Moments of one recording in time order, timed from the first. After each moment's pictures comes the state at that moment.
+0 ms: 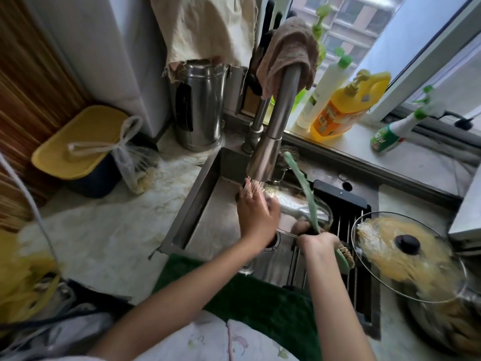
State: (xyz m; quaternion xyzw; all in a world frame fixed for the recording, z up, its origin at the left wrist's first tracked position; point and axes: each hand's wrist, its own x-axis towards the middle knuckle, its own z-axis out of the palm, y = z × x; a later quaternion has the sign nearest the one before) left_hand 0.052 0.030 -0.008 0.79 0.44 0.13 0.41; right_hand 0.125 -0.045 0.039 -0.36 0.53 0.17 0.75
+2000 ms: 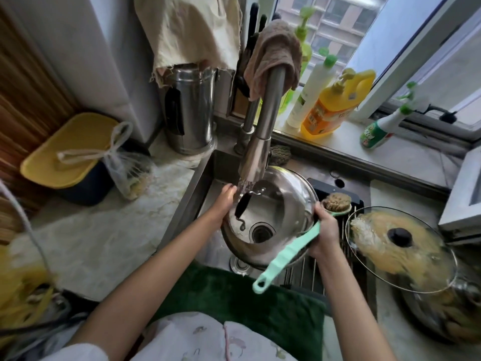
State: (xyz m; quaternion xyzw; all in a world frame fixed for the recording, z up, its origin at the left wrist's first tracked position) left_hand 0.049 0.113 -0.057 0.52 0.43 0.06 0.73; right_hand 0.145 -0.075 0.017 -0.58 0.15 0.34 0.72
